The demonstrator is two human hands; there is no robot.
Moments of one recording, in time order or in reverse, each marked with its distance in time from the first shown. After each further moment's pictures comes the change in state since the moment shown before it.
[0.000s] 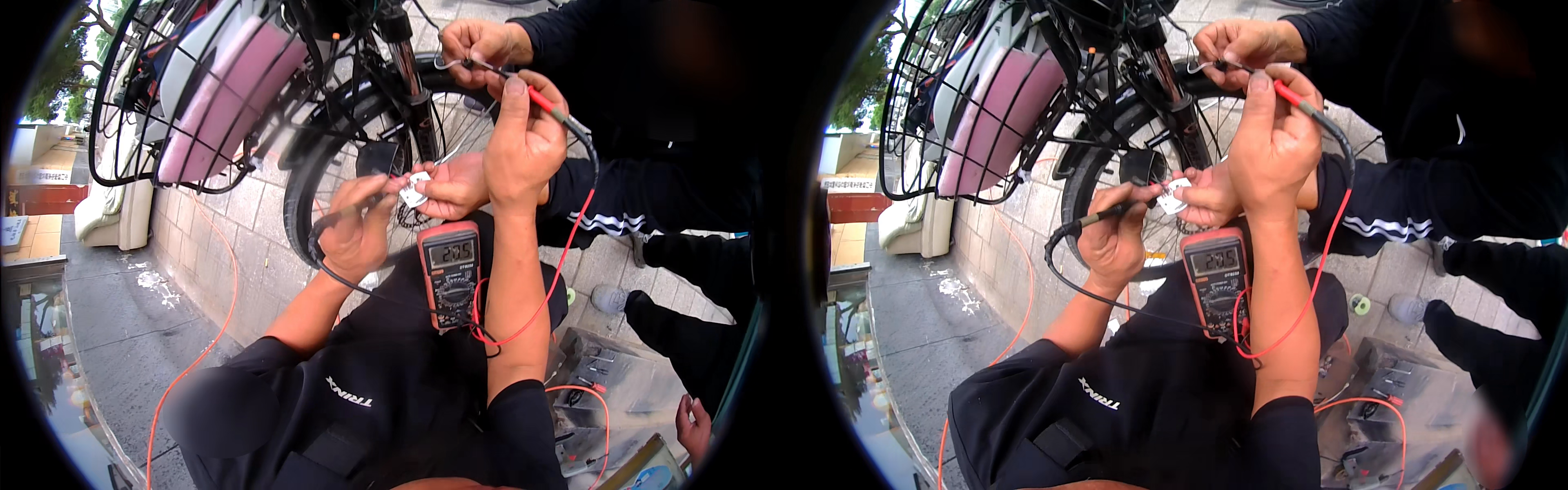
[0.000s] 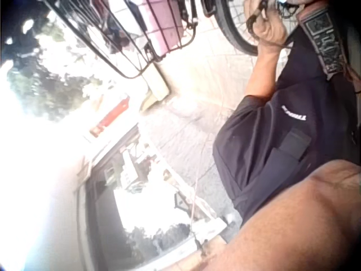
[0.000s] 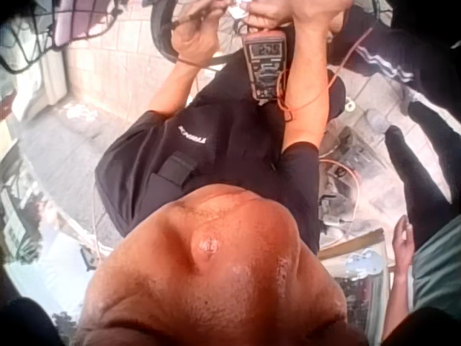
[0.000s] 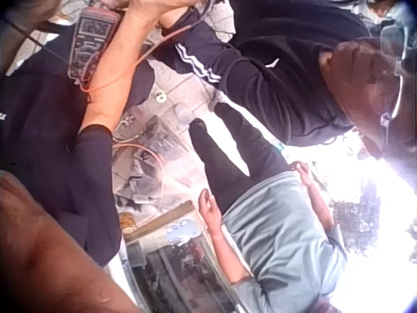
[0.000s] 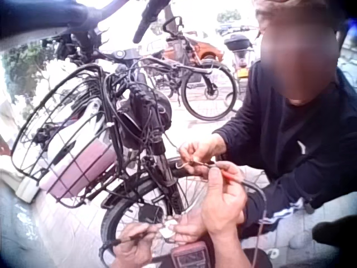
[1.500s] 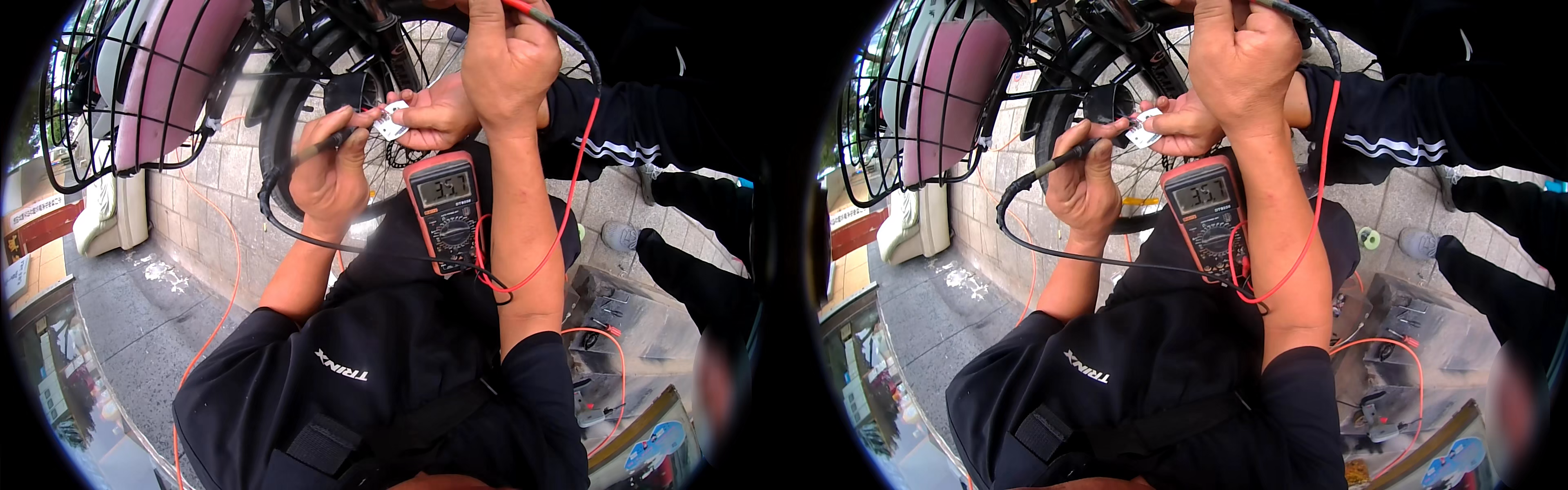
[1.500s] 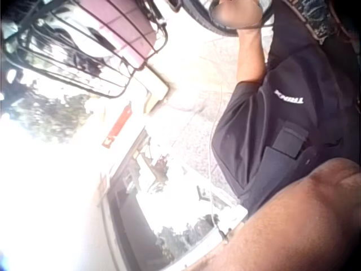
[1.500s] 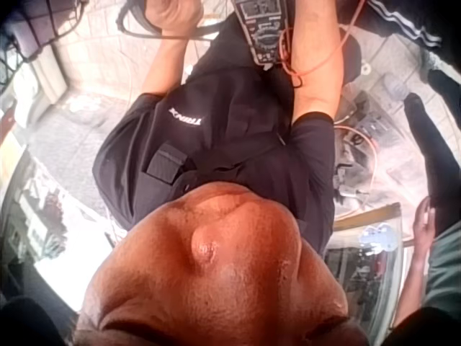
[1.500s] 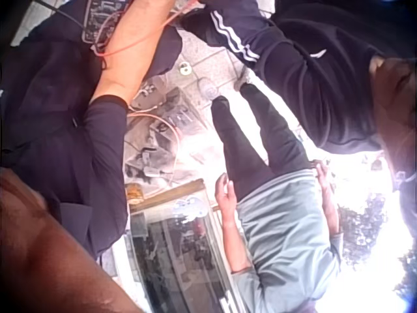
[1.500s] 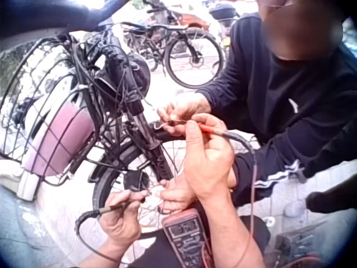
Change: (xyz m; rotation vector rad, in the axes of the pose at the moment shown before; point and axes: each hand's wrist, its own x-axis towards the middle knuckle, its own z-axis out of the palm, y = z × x) left_hand -0.002 -0.003 0.008 -0.127 0.059 -0.006; right_hand -0.001 0.014 -0.004 0.225 -0.081 0.075
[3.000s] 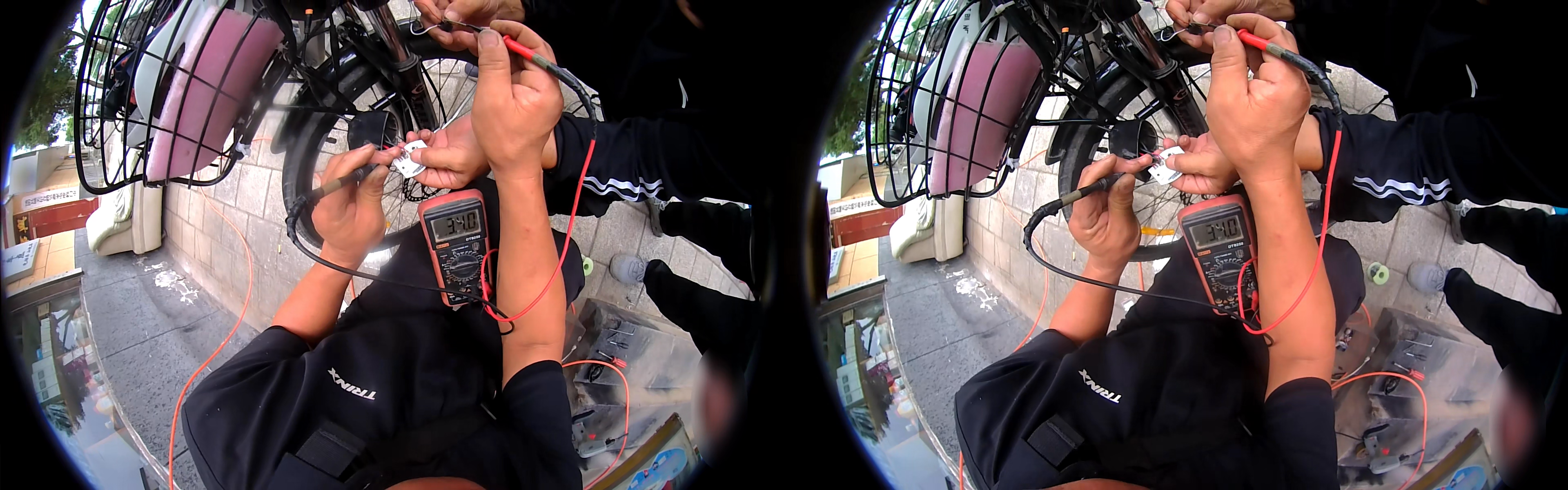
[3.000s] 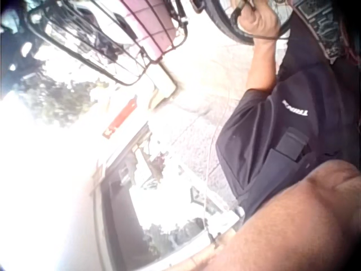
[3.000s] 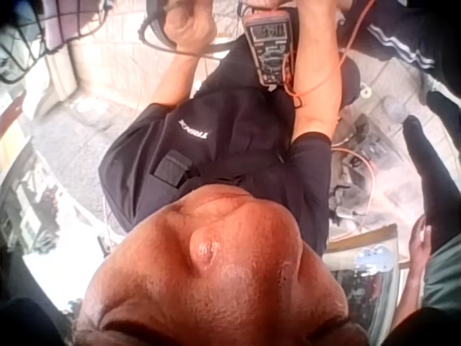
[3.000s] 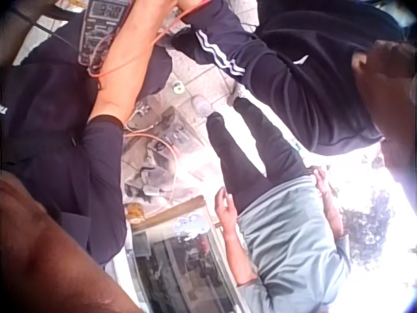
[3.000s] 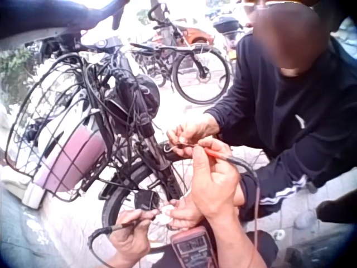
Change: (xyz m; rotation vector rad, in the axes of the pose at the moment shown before) left_hand -0.001 0.004 -0.004 0.007 -0.038 -0.049; right_hand -0.001 -0.018 0.006 -0.348 0.017 -0.143
